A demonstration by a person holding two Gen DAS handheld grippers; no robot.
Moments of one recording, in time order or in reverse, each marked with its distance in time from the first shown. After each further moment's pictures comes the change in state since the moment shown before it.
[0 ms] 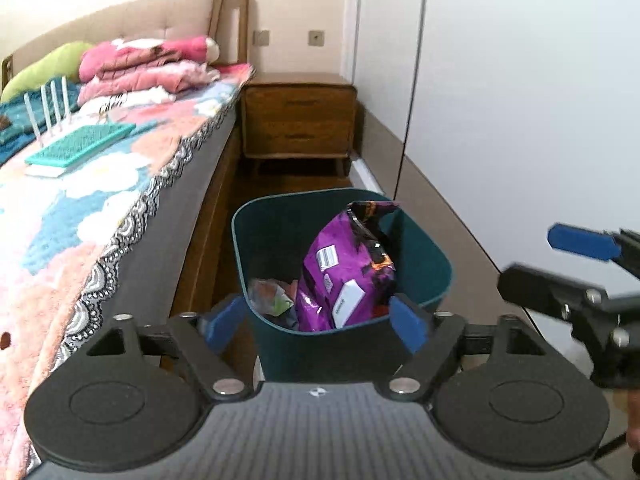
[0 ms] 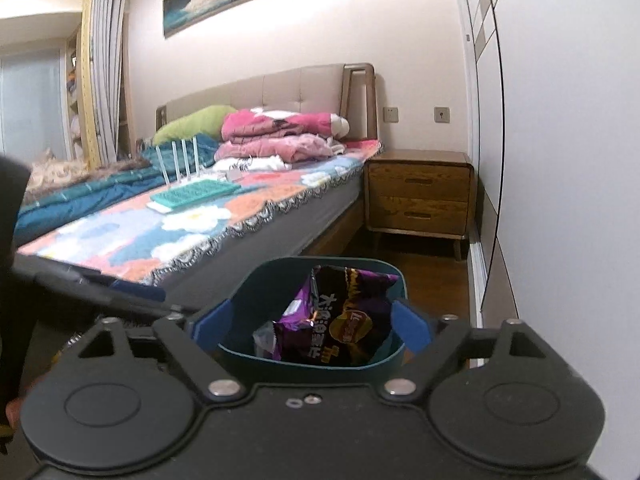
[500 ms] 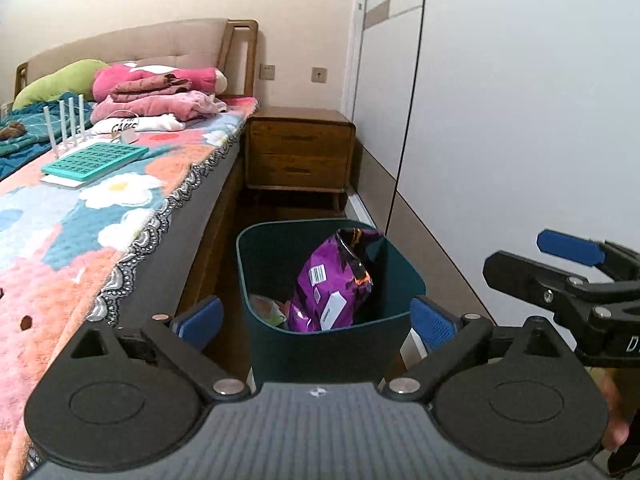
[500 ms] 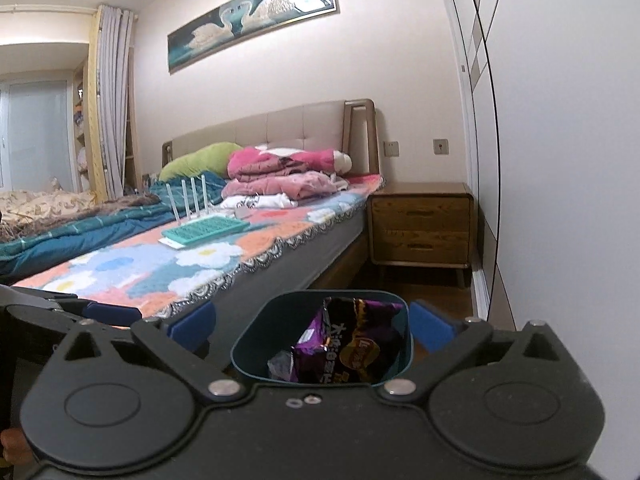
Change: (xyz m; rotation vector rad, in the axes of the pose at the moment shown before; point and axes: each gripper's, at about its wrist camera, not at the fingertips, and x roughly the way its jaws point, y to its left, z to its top) left arm -0.049 -0.001 -0.013 -0.069 -0.102 -0.012; right arm -0.028 0.012 0.002 0.006 -0.105 0.008
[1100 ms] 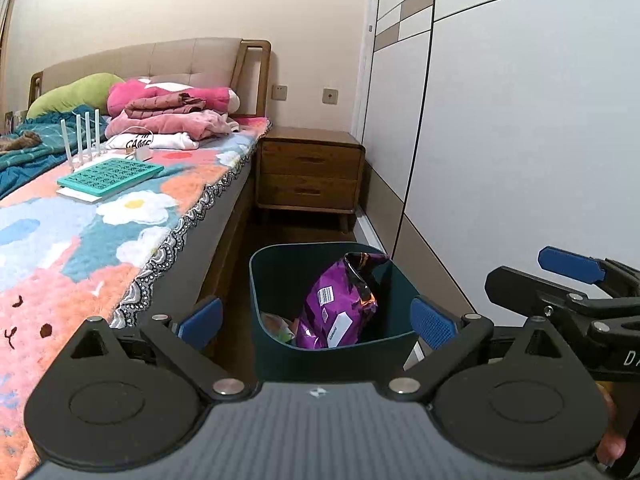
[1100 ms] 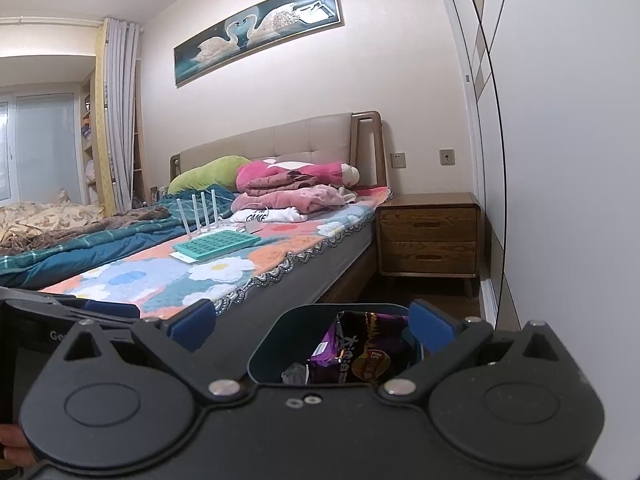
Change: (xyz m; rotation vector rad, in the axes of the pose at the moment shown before) left arm -0.020 -0.001 0.006 -0.001 -0.062 0.028; right arm -0.007 0.008 0.007 0.002 -0.033 0.014
